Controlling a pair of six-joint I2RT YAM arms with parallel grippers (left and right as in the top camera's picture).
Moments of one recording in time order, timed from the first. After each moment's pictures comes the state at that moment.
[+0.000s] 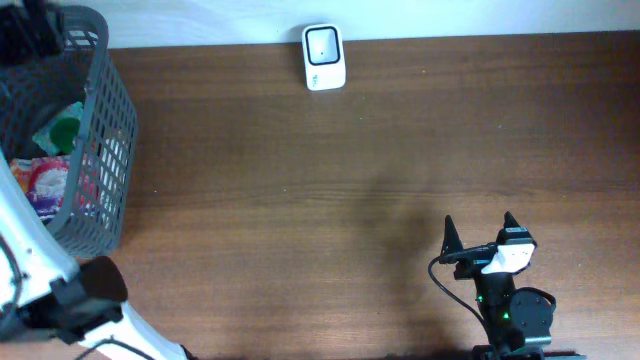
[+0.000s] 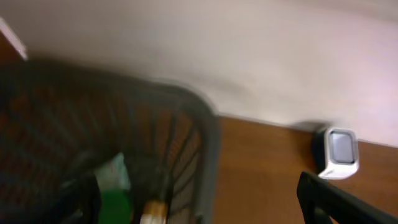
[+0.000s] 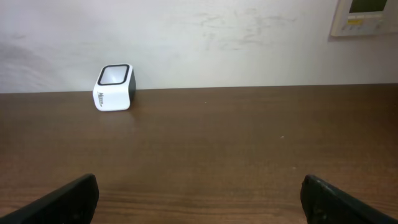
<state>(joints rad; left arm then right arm) 0.46 1.99 2.53 -1.17 0.37 0.05 0.01 0.01 0.01 -0.08 -0.03 0.05</state>
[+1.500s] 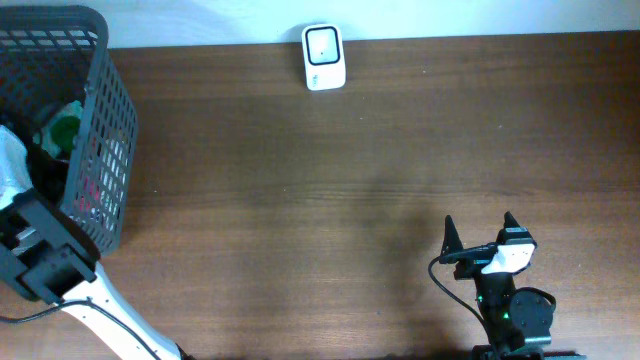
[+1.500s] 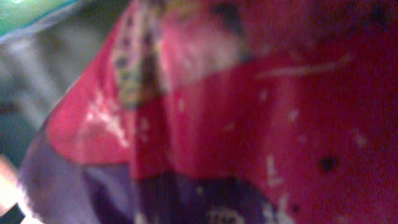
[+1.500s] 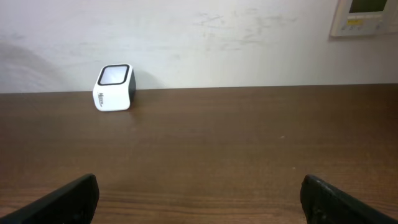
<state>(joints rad) 0.61 2.36 2.09 -1.42 -0.07 -0.62 0.01 0.01 0.01 -0.08 -0.03 0.05</state>
